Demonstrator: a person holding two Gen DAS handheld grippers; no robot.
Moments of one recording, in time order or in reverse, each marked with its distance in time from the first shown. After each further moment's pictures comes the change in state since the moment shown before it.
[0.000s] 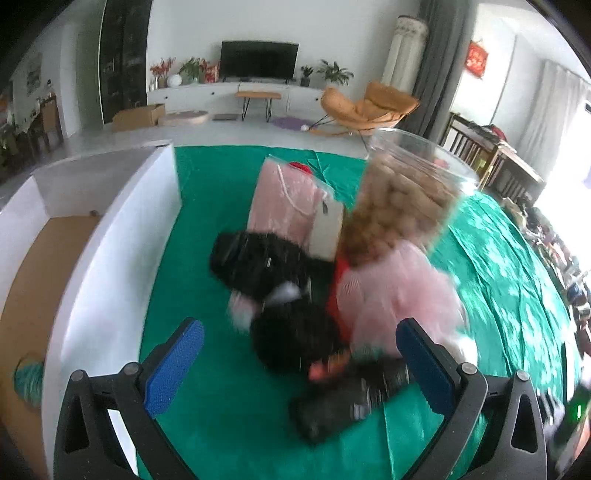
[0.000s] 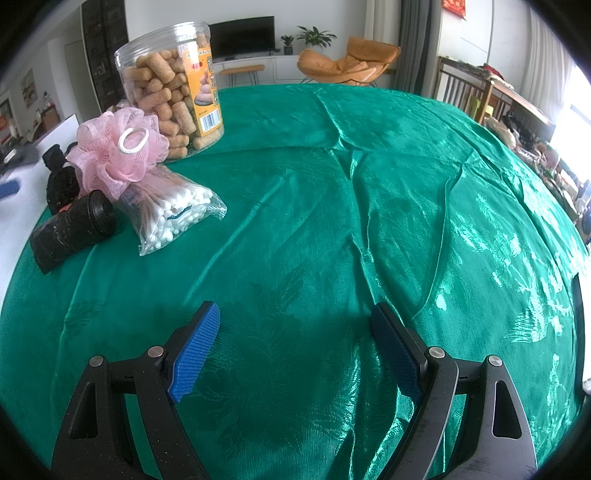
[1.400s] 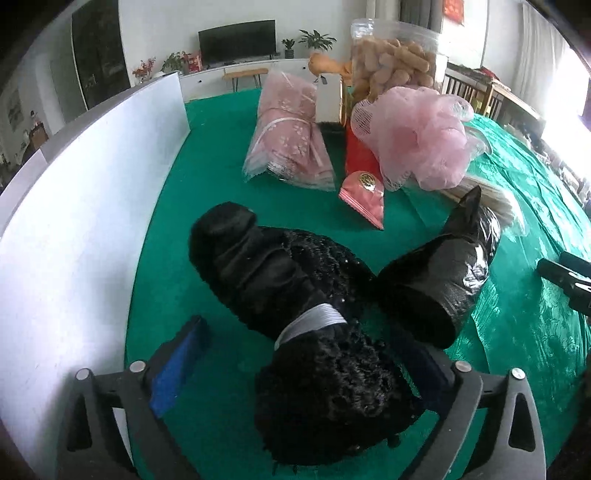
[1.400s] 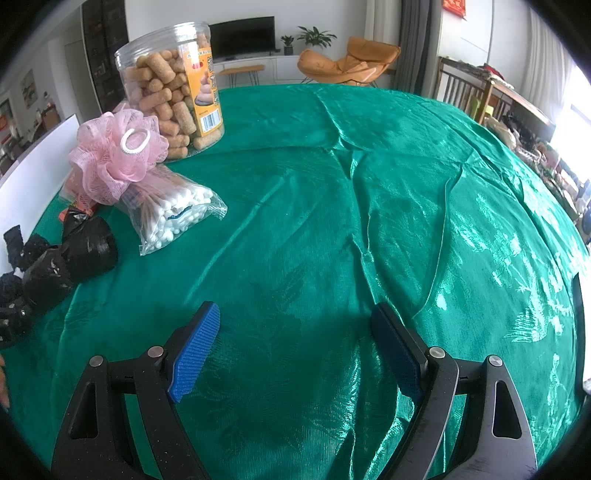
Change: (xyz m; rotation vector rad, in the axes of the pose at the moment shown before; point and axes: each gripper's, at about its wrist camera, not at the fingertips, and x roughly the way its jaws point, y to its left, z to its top) left arm -0.012 0.020 -0.125 0.167 0.089 0.072; right arm 0.000 0.000 0.000 0.001 0.000 0.000
